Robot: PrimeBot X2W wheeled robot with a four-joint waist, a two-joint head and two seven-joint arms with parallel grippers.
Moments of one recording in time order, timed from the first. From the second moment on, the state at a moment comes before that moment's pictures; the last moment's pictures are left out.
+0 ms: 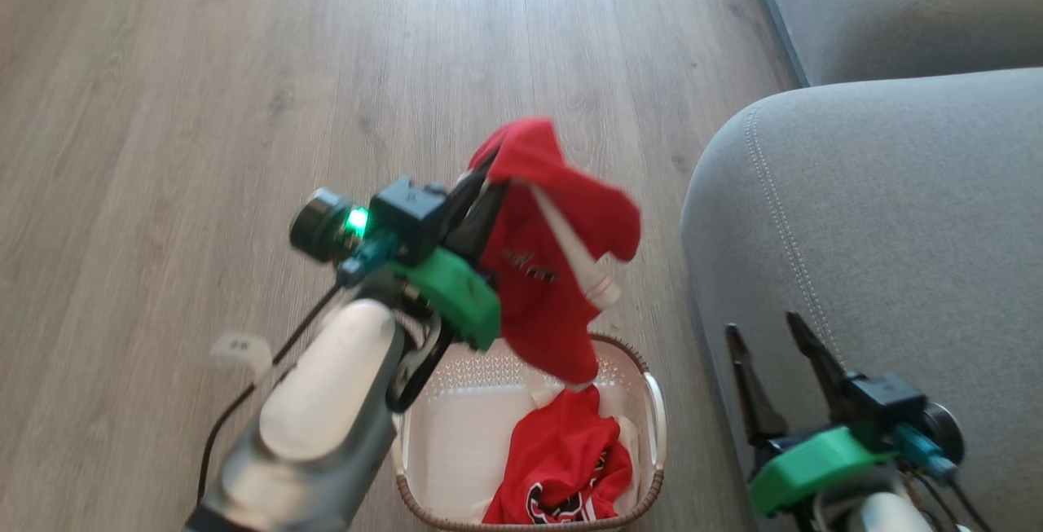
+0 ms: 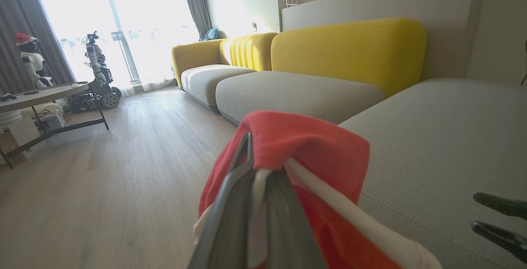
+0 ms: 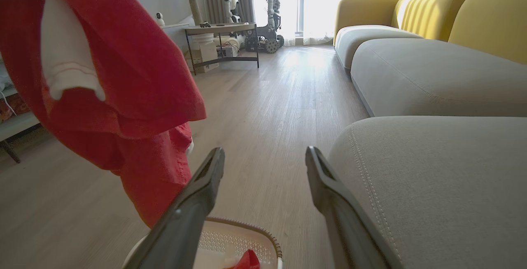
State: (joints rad) left arm -0.62 0.04 -0.55 0.42 -0.24 -0.06 -0.03; right arm 0.03 -0.05 0.07 0.22 0.12 0.12 -0.26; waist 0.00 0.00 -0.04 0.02
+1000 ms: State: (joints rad) left arm -0.81 0.04 -0.76 0.37 -0.38 0.06 -0.02; right arm -0.27 -0.05 0.38 0.37 0.06 0.12 -0.26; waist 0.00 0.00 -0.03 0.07
